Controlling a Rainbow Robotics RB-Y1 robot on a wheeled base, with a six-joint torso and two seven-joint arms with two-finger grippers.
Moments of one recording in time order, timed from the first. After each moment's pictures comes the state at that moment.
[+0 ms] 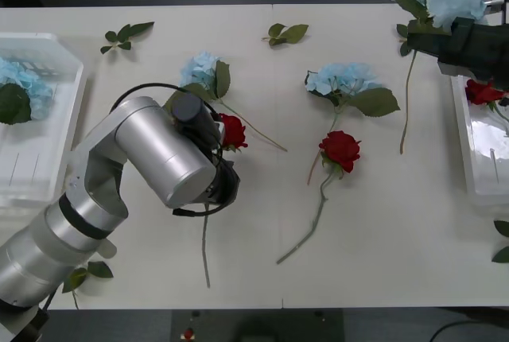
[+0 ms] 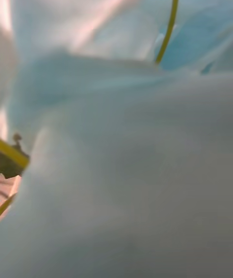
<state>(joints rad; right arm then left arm) -0.53 -0.90 0.18 -1.22 -2.21 0.94 2.19 -0.49 0.41 -0.58 -1.90 0.44 1.64 -0.92</state>
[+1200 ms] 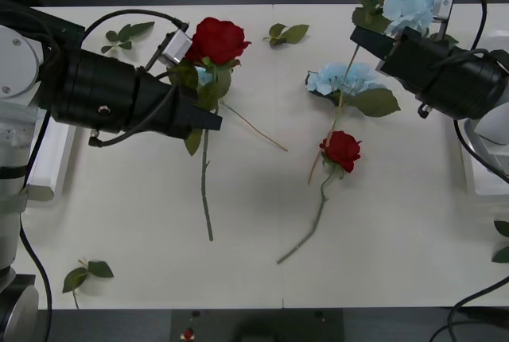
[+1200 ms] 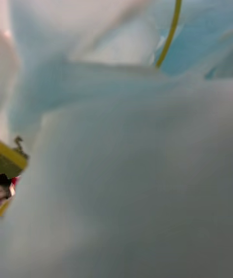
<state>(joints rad) -0.53 -0.60 0.11 -1.13 -2.38 1.03 2.55 -0.50 0.37 0.06 -1.80 1.34 1.60 -1.60</state>
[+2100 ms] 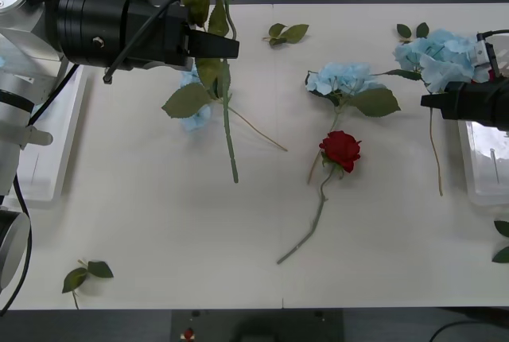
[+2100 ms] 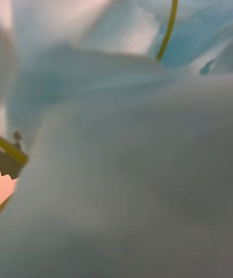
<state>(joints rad) -0.53 -0.84 0.11 -0.99 -1.74 1.03 2.23 -0.78 0.47 -0.04 -1.32 1.86 1.48 -1.94</state>
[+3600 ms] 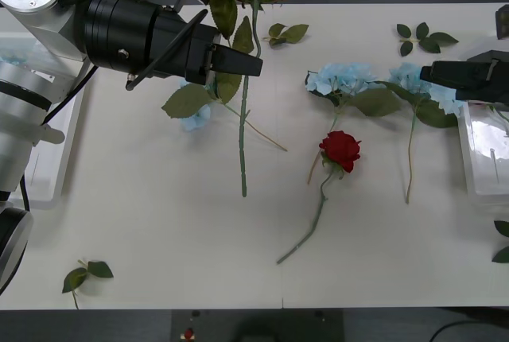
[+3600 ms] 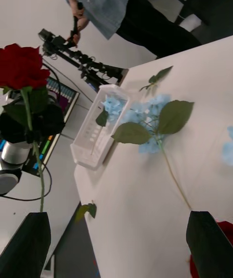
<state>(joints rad) -0.53 -1.00 0.32 -1.06 -2.58 1.31 2.49 -0.81 0.48 -0.15 -1.32 1.89 1.47 -2.06</state>
